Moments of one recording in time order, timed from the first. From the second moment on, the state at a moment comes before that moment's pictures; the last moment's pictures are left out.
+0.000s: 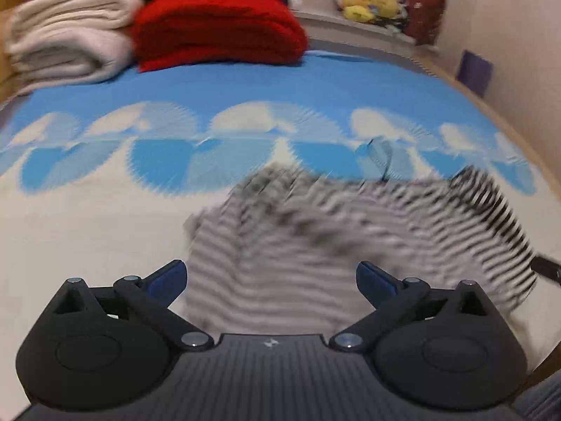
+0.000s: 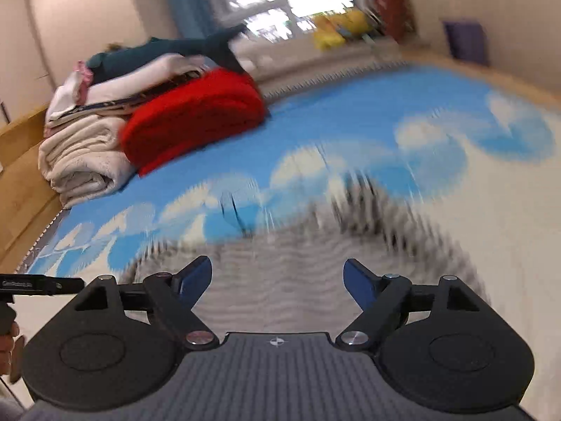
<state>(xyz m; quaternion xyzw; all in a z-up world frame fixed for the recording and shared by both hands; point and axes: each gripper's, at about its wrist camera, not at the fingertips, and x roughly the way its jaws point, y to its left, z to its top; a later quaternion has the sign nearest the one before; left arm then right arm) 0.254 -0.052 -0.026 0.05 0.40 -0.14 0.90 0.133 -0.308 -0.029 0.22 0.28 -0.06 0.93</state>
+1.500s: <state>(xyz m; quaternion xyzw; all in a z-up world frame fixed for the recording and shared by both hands) 0.243 0.030 -0.089 0.00 0.47 0.06 0.88 0.090 -0.421 -0.129 0.58 0.27 -0.26 0.72</state>
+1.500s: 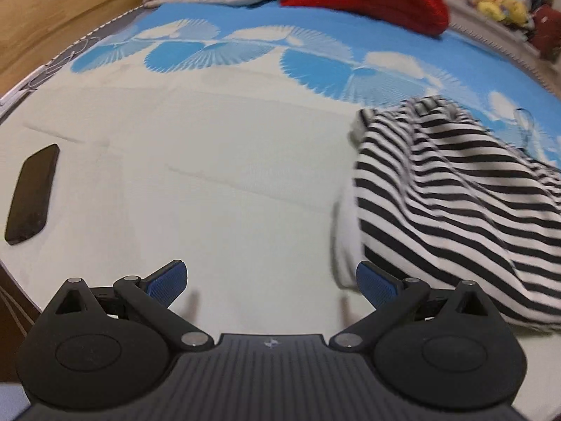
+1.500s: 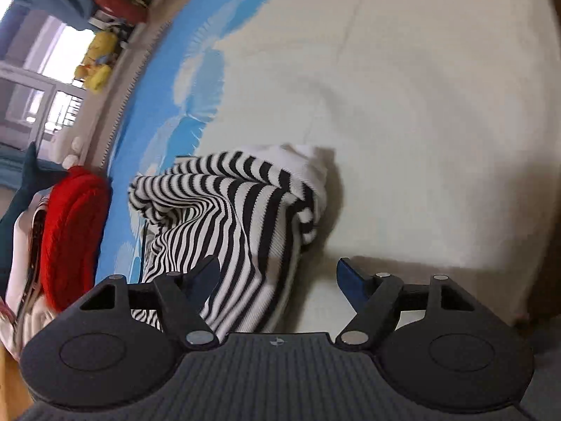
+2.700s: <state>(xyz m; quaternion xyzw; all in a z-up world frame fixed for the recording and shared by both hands) 0.265 0.109 -0.087 -0.10 0.49 0.13 0.86 0.202 0.054 -0.129 -0.30 0.28 0.09 0.91</state>
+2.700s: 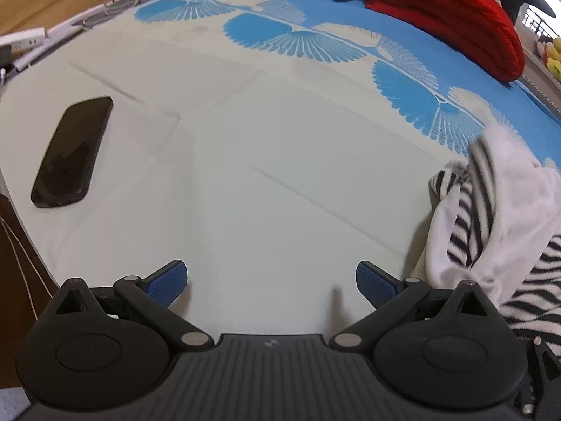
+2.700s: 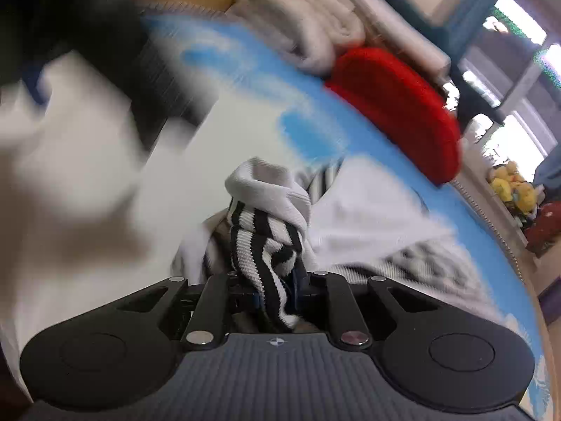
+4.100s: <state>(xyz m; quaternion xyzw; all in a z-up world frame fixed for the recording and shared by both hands) 0.265 0.042 -0.091 -0.06 0.49 -0.06 0.87 0.158 -0.103 -0.130 -0.18 0.33 -0.03 0.93</state>
